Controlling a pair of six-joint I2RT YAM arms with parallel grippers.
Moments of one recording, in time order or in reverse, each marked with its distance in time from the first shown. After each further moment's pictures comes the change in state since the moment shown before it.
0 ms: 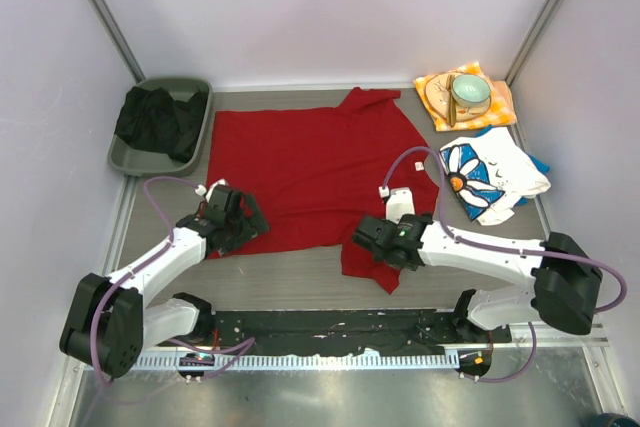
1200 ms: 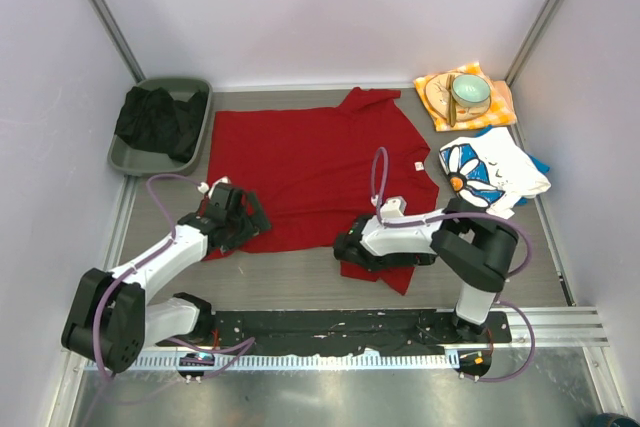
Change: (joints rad) left arm 0.000 0.025 0.010 0.027 0.019 0.015; right arm 0.009 0.475 0.101 -0.257 0.142 0.368
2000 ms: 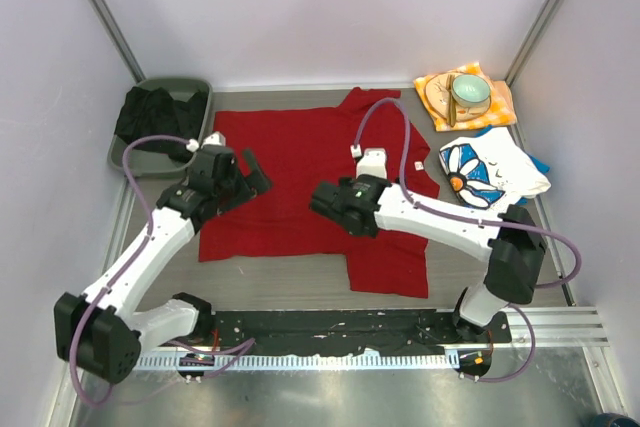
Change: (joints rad) left arm 0.000 -0.113 0.314 -0.208 -0.011 0.043; right arm 0.010 -0.117 0.398 -0.079 0.046 -0.106
